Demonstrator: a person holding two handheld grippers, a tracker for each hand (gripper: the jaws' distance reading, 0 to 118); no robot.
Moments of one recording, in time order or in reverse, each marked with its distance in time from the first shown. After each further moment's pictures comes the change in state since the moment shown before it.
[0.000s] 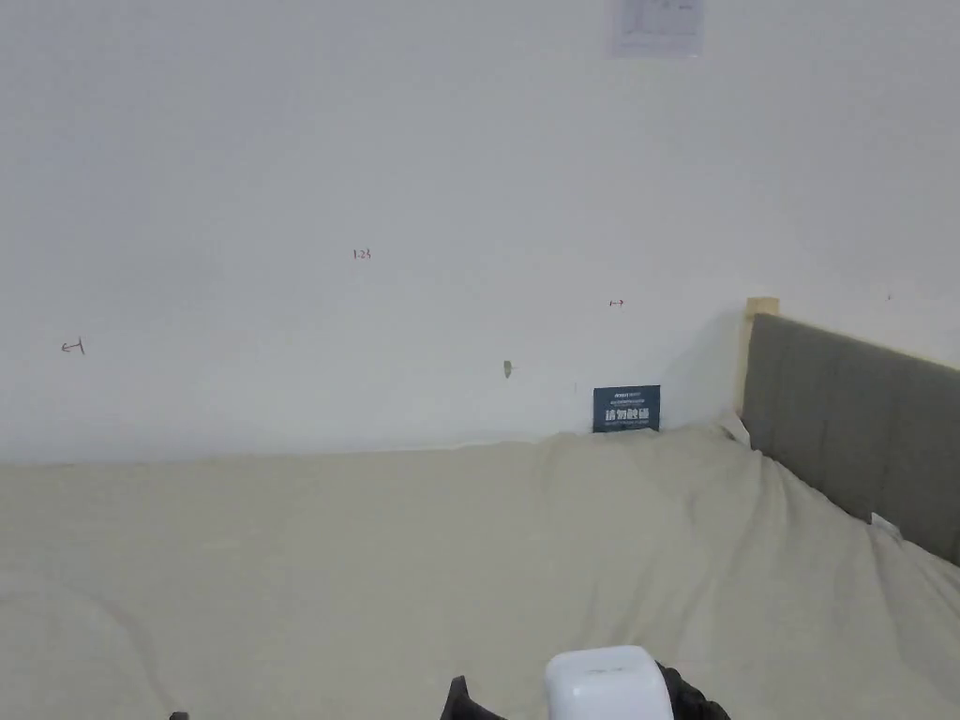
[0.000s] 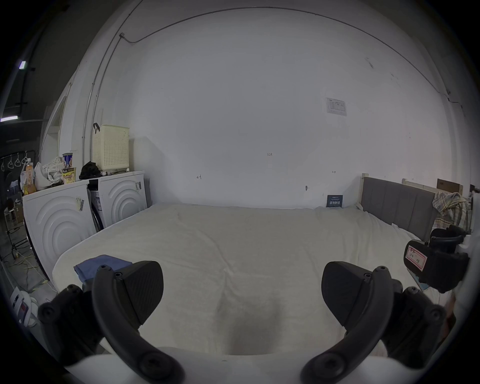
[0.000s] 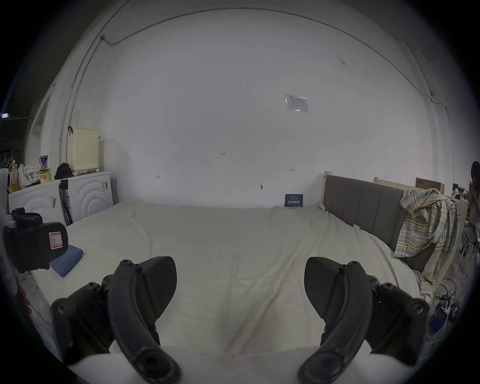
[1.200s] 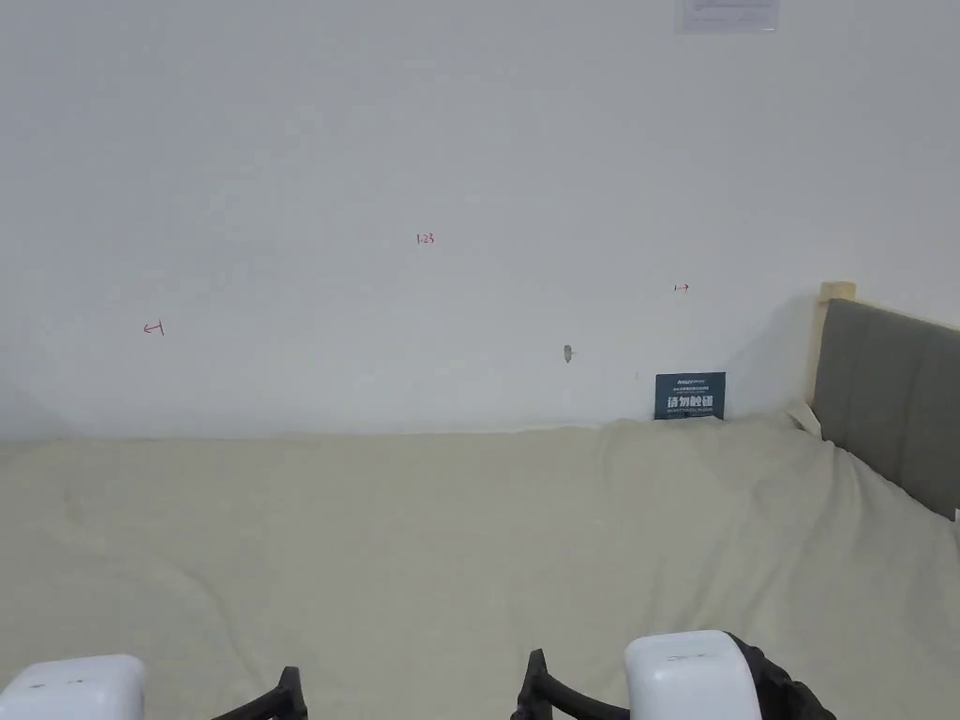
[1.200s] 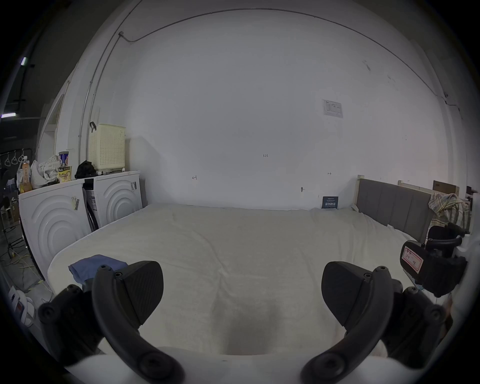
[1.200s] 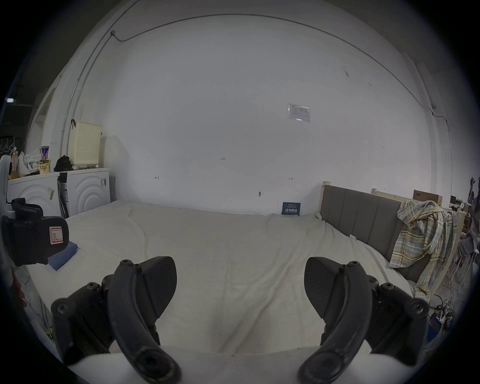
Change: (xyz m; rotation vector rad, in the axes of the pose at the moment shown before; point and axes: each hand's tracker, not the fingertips) left arm 0.003 -0.003 0.004 0.010 -0.028 0.006; right arm -0.004 -0.004 0.002 0.042 -0.016 0.053
